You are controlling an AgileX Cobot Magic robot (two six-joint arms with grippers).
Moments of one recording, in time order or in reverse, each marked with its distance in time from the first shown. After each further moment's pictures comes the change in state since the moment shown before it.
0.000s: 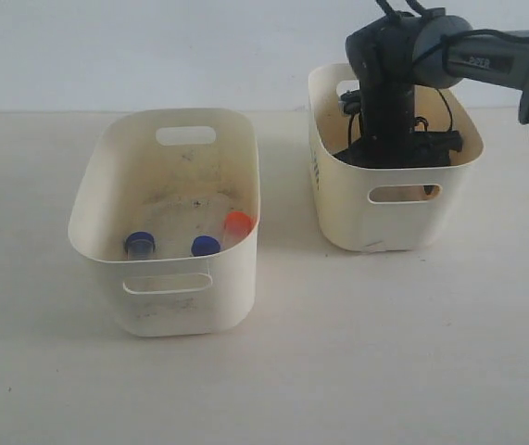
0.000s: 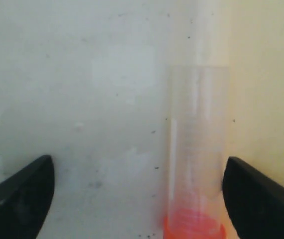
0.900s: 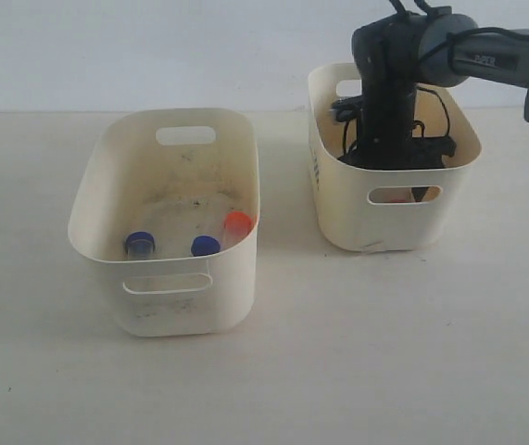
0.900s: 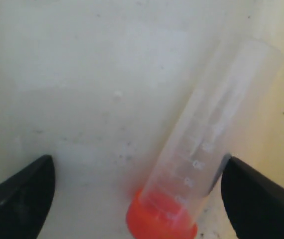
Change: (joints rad) left arm 0.000 0.000 0.000 0.000 0.000 0.000; right arm -0.006 -0.005 0.006 0.122 0.016 -0.178
